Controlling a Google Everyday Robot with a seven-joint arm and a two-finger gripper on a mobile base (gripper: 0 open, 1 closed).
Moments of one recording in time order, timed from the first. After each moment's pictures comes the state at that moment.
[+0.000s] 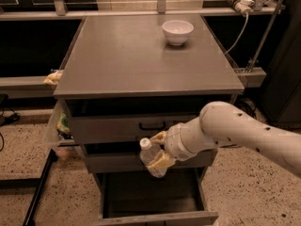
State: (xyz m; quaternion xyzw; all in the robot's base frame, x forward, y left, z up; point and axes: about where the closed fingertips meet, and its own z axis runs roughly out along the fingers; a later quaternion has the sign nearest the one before) arm 0.490 -0.027 0.682 -0.65 0.67 0.16 0.31
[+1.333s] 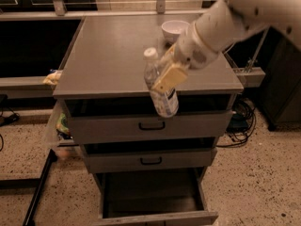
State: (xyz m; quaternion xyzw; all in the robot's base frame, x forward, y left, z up) arm 0.557 -0.048 0.919 -0.62 0.71 0.16 0.29
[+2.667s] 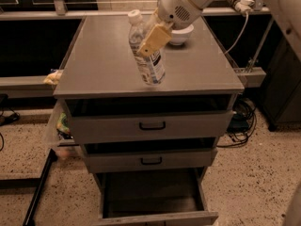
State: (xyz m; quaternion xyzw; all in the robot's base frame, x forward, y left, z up) arm 0.614 -0.014 0.987 -0.64 0.69 0.16 0.31
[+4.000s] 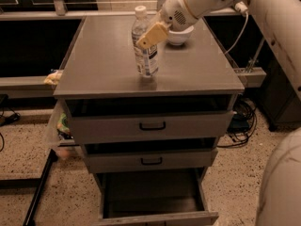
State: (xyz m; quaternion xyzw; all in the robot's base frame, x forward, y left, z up) arm 0.683 -0.010 0.970 -0.56 0.71 0.20 0.38
